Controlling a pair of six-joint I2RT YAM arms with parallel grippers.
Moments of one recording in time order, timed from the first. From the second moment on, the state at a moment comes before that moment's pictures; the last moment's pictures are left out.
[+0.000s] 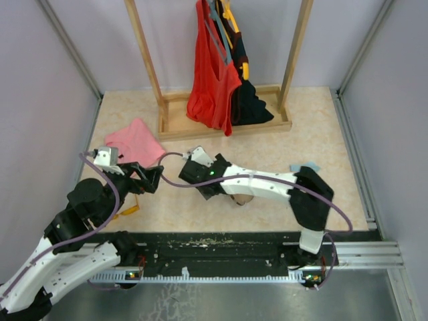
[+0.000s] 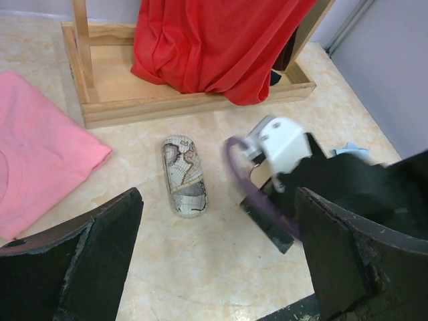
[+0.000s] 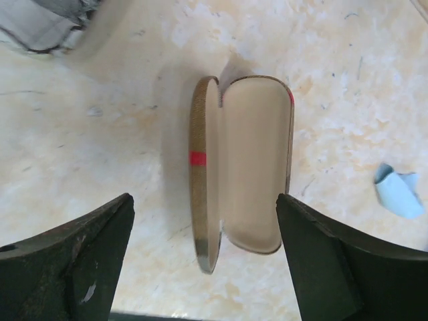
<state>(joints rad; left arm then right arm) -0.85 0.44 0.86 -0.52 -0.45 -0.37 1.14 1.87 1.43 -0.88 0.68 0.38</state>
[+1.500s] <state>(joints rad) -0.85 0.76 0.69 -0.38 -0.21 -0.63 0.44 1.56 0.86 -0.28 -0.37 0.23</state>
